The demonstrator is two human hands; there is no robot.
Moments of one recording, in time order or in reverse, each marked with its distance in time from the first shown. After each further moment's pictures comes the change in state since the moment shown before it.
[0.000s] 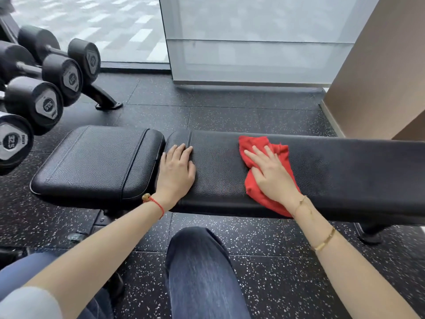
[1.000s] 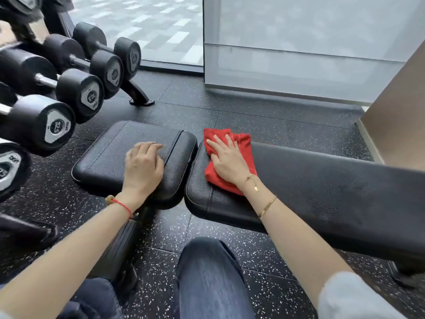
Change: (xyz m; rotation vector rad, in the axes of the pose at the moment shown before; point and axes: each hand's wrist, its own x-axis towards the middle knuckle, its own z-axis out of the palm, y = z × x) left_hand -0.013 -0.123 -0.062 0.071 0.247 -0.153; right_hand 0.102 -0.147 0.068 0.008 -0.131 -0.207
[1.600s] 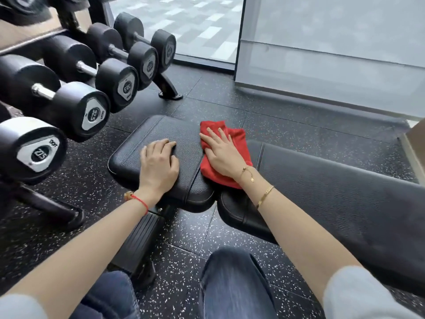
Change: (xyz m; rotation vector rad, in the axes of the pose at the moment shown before) left_hand 0.005 -0.053 0.000 0.060 -0.044 -0.150; right_hand 0.066 -0.080 0.038 0.010 -0.111 -0.180
